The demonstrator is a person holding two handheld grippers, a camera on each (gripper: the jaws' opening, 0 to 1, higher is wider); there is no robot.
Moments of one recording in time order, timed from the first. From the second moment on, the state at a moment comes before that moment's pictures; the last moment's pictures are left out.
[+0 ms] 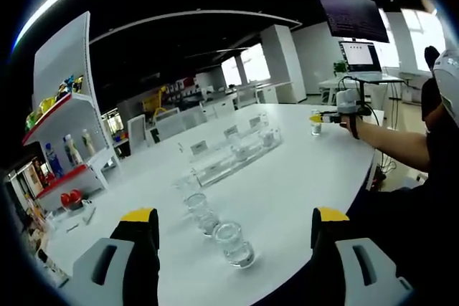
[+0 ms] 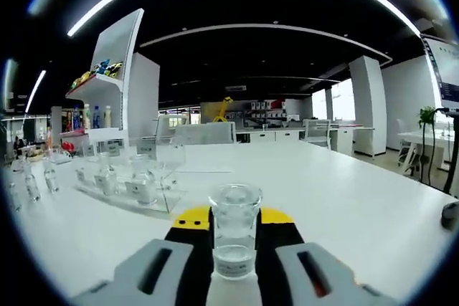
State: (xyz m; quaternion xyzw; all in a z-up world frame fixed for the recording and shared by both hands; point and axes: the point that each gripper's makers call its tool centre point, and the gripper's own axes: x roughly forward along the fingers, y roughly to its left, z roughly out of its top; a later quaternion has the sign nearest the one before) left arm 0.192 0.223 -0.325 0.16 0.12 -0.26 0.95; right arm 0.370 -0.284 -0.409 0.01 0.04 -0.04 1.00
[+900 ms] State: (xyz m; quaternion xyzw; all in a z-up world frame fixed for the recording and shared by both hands) left arm 0.190 0.228 -0.322 0.16 0.11 -0.25 0.95; right arm 0.353 -0.272 -0.385 0.03 0.03 -0.02 1.00
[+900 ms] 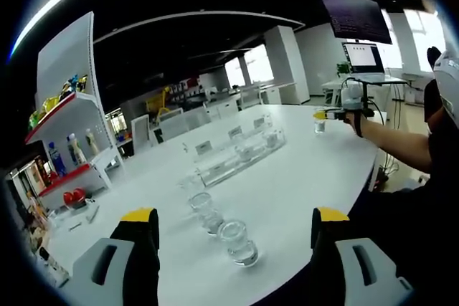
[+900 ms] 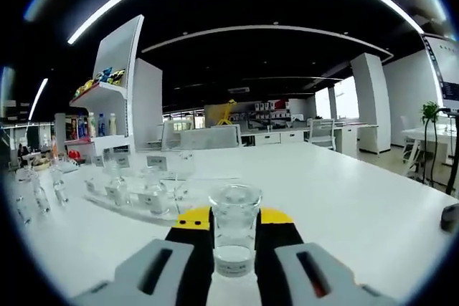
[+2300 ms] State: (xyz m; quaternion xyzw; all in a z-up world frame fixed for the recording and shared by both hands) left arm 0.188 0.247 -0.333 0.15 0.12 -0.24 0.95; right arm 0.411 -0.175 -0.279 0.04 0.01 0.08 1.00
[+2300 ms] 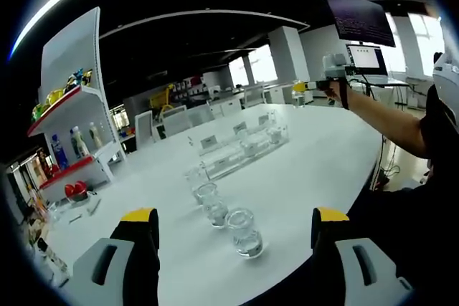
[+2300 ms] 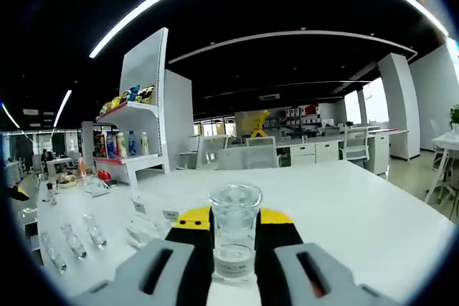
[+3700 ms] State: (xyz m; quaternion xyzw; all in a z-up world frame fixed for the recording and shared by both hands) left arm 0.215 0.276 -0.333 0.15 0.13 -0.21 0.96; right arm 0.550 -0.118 -0.283 0.02 0.03 0.11 0.99
